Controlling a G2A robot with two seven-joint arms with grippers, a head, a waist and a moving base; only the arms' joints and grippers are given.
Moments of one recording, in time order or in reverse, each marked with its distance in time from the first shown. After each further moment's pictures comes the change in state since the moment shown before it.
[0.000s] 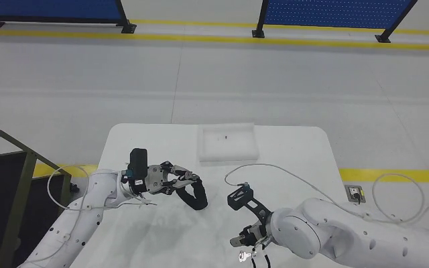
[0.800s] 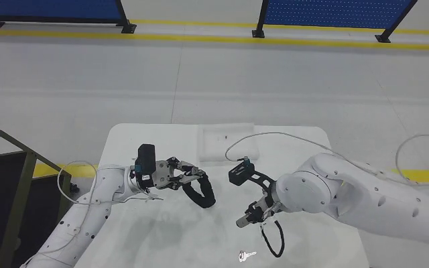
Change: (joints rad) left arm -0.037 -0.057 0.008 0.051 0.041 0.000 -0.001; right arm 0.247 -0.029 0.000 0.135 0.184 -0.158 0.177
